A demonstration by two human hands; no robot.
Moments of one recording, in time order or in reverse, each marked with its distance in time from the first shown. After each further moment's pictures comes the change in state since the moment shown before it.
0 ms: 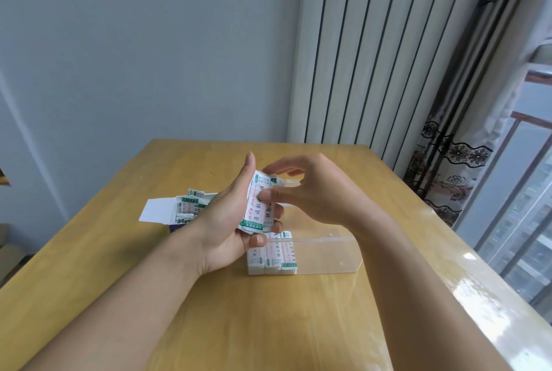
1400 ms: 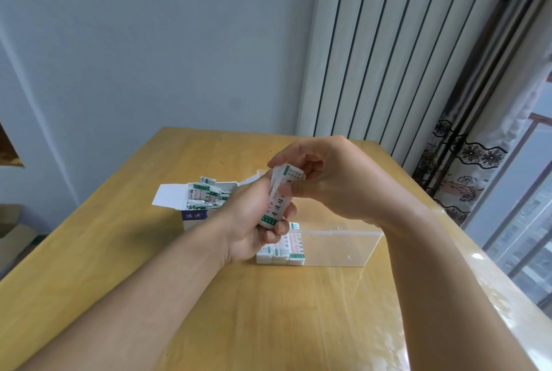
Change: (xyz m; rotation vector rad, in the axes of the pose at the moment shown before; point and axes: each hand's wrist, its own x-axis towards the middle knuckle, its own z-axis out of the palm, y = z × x) left_hand 0.000 -0.008 0.010 0.093 0.080 -0.018; right_hand -0.018 -0.020 -0.020 0.187 -0.089 -0.121
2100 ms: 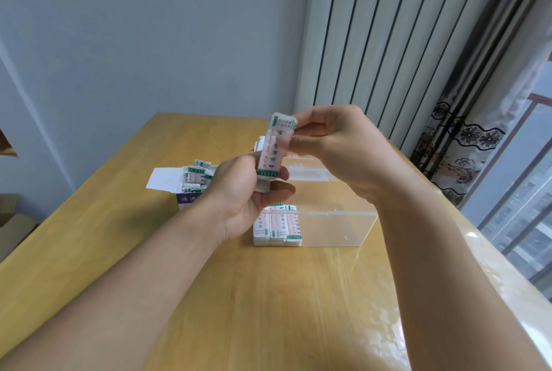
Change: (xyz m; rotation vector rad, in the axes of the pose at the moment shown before) left_hand 0.001 0.003 0.001 -0.190 0.126 0.171; right_hand 0.002 -0.005 0.000 0.319 0.149 0.123
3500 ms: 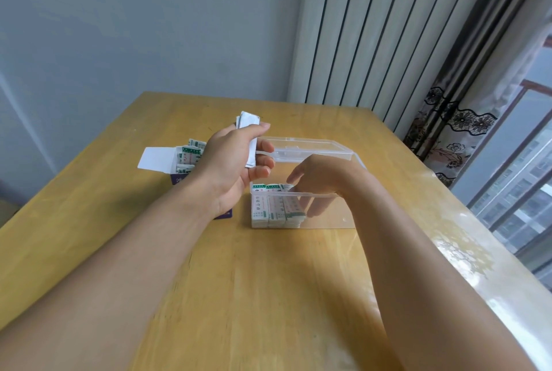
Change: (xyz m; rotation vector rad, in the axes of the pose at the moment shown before) left_hand 0.020 -0.002 -0.015 0.033 0.080 0.069; right_hand 0.036 0.086 0.022 -0.764 -0.442 0.594
